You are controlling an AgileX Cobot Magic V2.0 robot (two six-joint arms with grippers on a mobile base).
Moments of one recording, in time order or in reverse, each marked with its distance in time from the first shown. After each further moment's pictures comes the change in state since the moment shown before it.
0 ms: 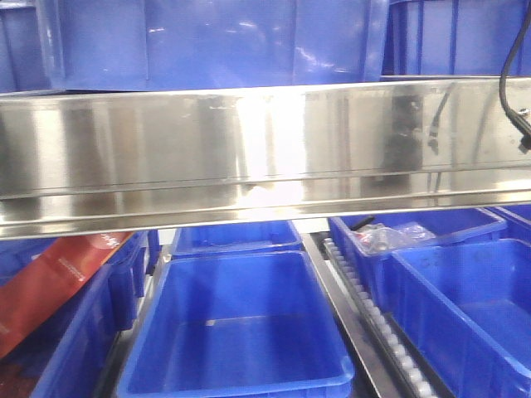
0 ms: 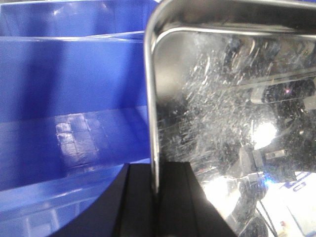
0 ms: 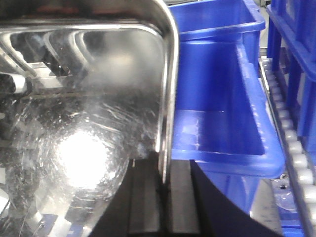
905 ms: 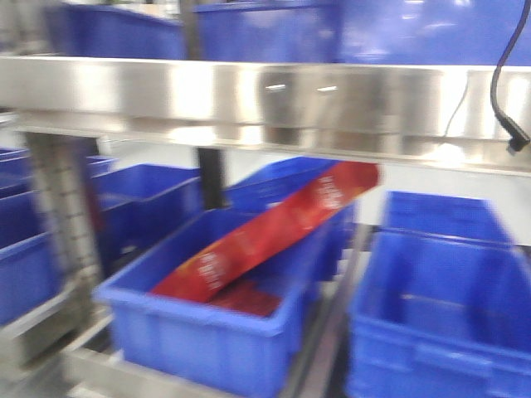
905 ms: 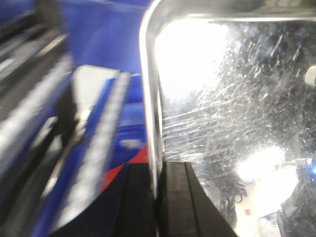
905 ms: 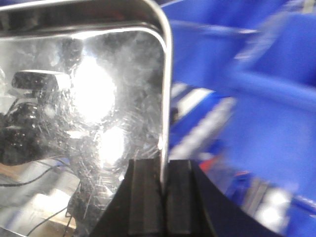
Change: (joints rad) left arm -0.002 0.089 -0.009 -0.002 -0.055 -0.002; right arm -0.002 0.000 0.000 -0.014 -0.006 -0.002
